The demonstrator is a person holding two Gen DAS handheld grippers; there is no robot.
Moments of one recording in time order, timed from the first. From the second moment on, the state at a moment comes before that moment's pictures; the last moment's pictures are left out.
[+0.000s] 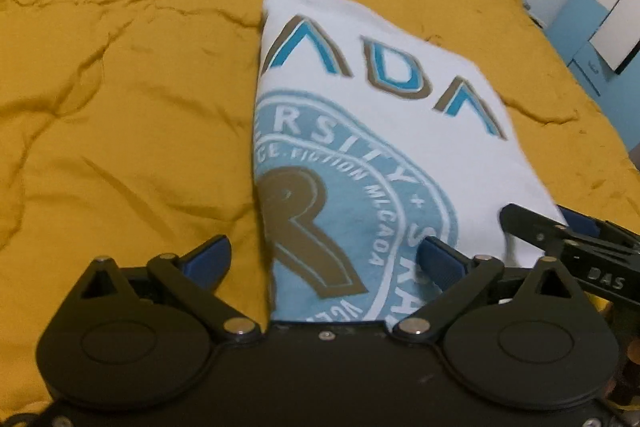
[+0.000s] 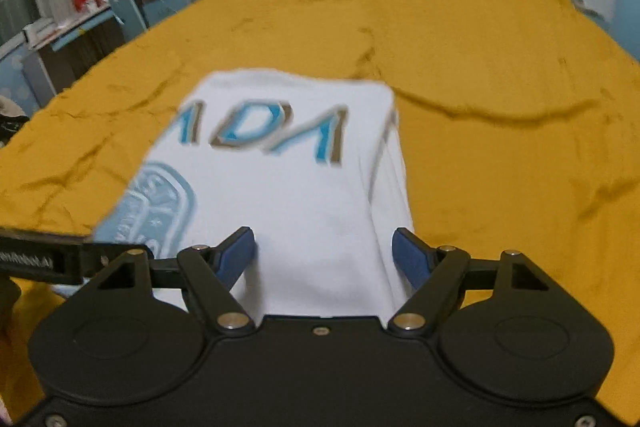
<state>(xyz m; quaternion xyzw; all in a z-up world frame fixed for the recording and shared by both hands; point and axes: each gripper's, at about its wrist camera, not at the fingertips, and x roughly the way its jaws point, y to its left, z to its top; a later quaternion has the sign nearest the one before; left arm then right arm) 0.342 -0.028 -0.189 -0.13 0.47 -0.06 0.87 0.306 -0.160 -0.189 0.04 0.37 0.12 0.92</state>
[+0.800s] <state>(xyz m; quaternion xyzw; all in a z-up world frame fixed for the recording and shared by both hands) 0.271 -0.018 -0.165 -0.04 0.42 -0.08 0.90 0.255 -0.161 -0.173 0.05 0.35 0.12 0.93</state>
